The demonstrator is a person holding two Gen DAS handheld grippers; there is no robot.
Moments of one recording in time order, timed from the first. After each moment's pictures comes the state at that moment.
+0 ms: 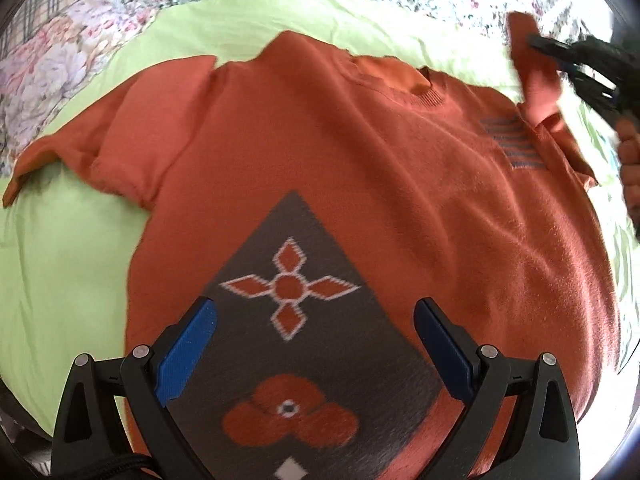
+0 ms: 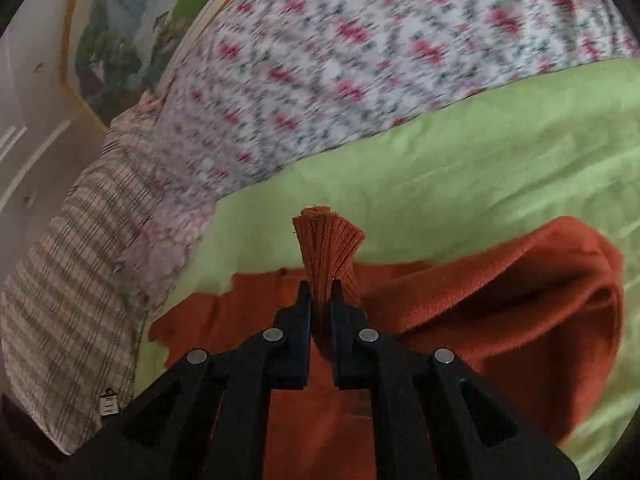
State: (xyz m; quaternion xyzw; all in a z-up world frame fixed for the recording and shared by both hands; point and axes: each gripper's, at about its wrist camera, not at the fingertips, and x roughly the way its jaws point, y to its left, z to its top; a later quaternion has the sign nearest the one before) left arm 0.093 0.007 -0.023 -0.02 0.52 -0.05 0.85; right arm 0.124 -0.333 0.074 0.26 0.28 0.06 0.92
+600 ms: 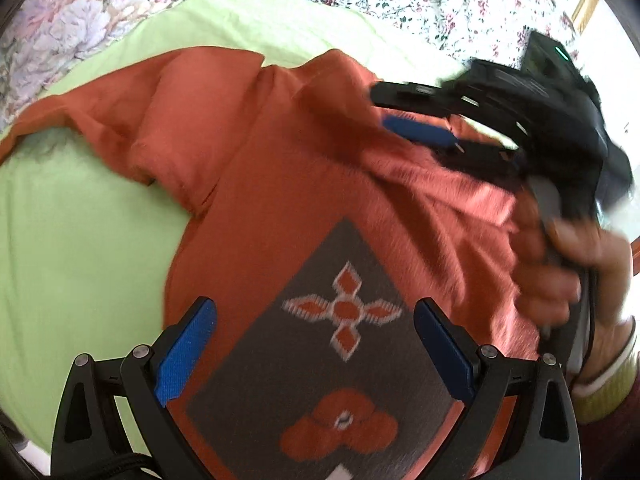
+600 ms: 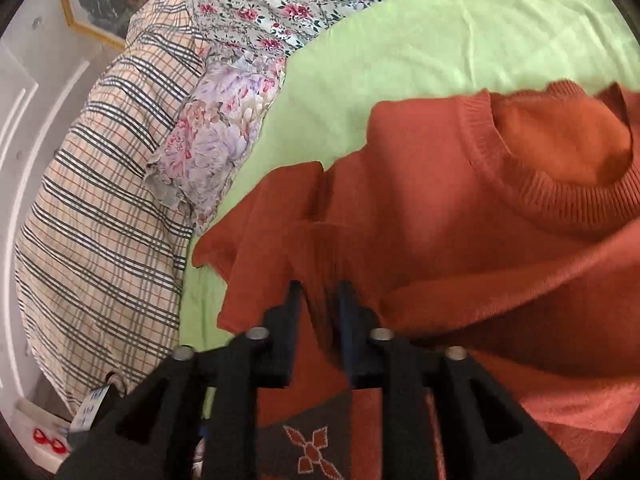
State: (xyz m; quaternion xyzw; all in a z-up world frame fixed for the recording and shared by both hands) left arm 0.109 0.053 -0.022 -0.11 0.51 -0.07 0.85; right arm 0.231 -0.144 -0.023 0.30 0.41 0.20 0.84
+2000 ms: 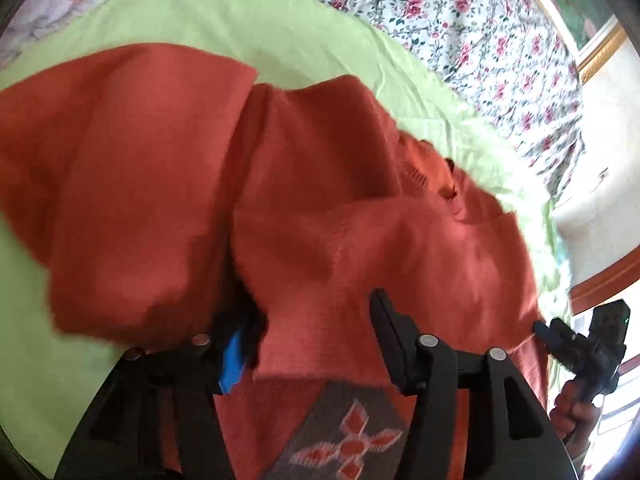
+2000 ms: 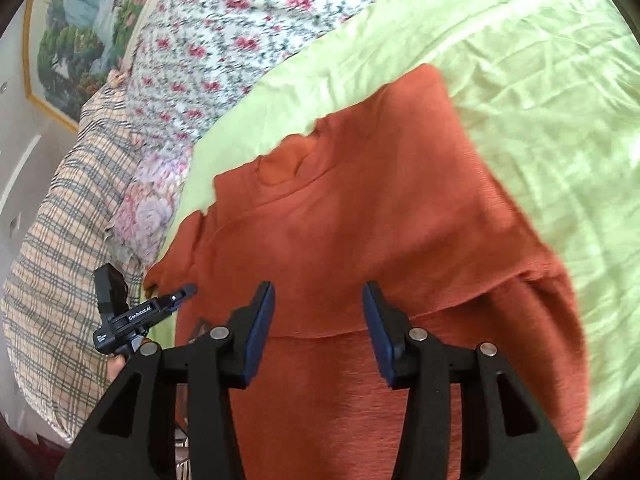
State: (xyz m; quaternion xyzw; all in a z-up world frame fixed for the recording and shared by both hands) left arm 0.210 0.090 -0.044 -0.19 0.49 -0.13 0.84; right arm 0.039 -0.298 -0.017 0.34 0.35 0.01 0.87
